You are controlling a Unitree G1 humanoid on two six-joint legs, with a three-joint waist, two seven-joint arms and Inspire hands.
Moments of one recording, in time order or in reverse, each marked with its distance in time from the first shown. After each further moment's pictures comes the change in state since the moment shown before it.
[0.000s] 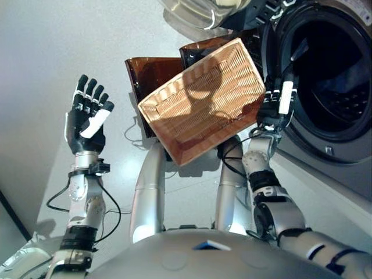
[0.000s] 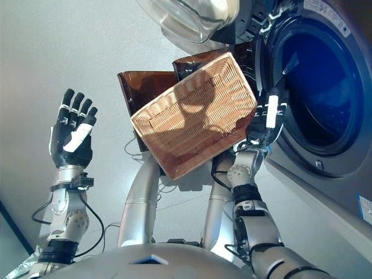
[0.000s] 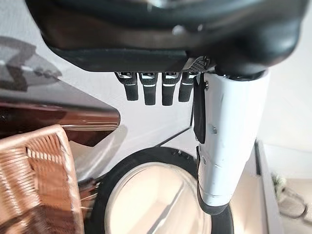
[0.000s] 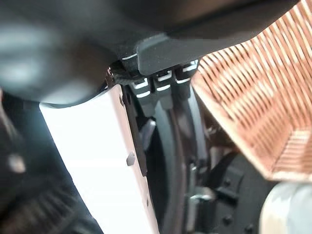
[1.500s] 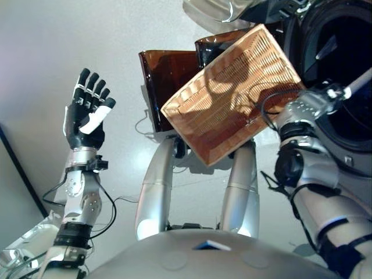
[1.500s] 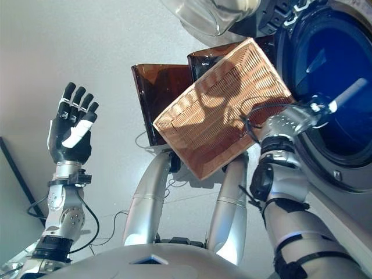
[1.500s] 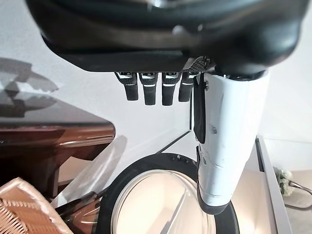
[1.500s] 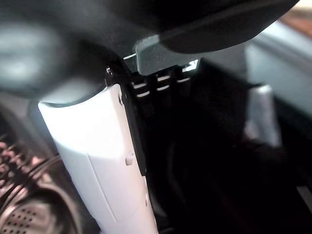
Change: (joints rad) left arm -0.019 0.100 -0.037 -0.028 -0.019 -0.015 -0.008; right arm -0.531 -0.344 -0.314 0.358 0.181 -0.132 -0.317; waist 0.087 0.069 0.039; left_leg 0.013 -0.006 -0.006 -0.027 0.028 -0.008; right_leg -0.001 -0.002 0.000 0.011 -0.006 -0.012
